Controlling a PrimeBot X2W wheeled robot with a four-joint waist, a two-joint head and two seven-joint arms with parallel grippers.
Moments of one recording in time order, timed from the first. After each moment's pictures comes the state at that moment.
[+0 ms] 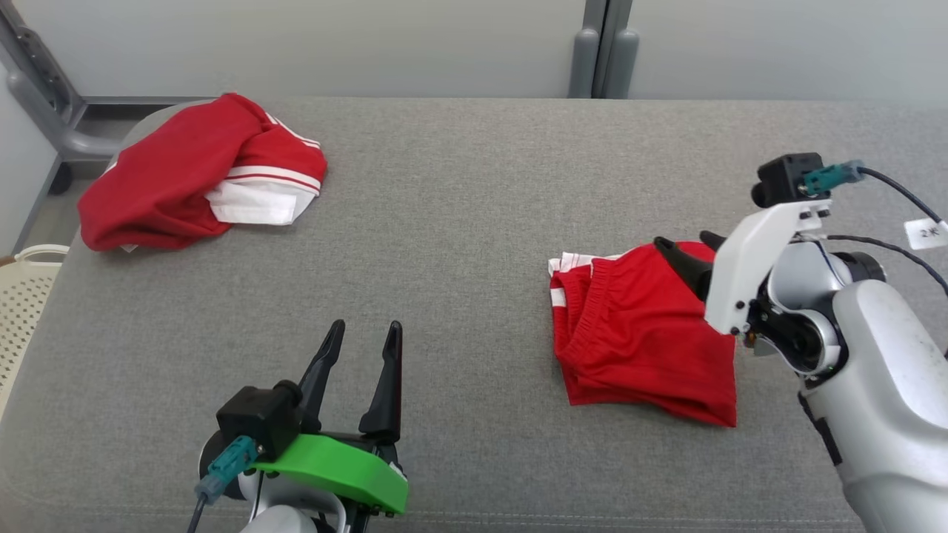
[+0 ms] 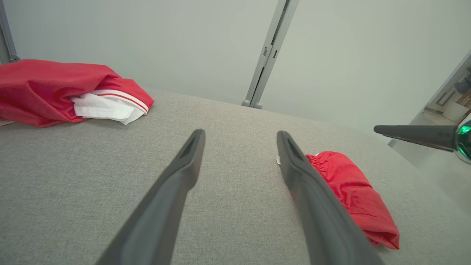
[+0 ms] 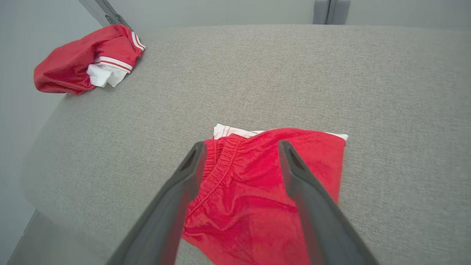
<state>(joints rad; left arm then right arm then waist) -0.20 0.34 -0.71 0.00 -0.79 0.31 -0.26 -0.53 -0.22 0.19 0.30 0.55 0.13 0.63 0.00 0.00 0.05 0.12</state>
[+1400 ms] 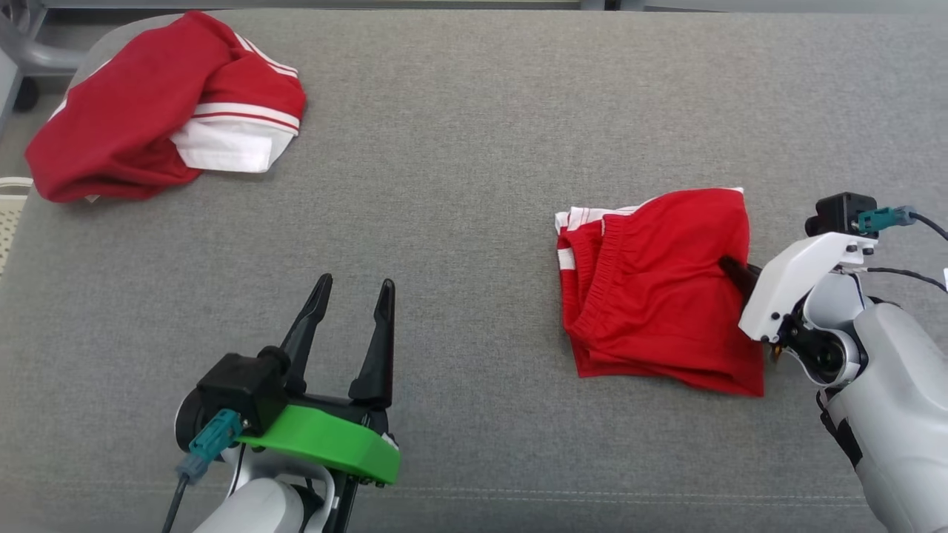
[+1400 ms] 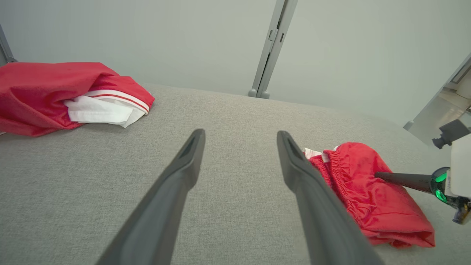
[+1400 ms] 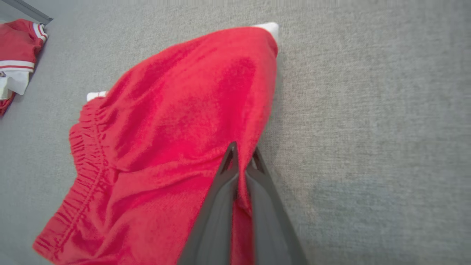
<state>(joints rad) -0.26 0.40 -0.71 -0.11 -0.73 0.36 -0.21 -0.56 -0.30 0.21 0.63 0.73 0.13 0.38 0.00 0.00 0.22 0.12</state>
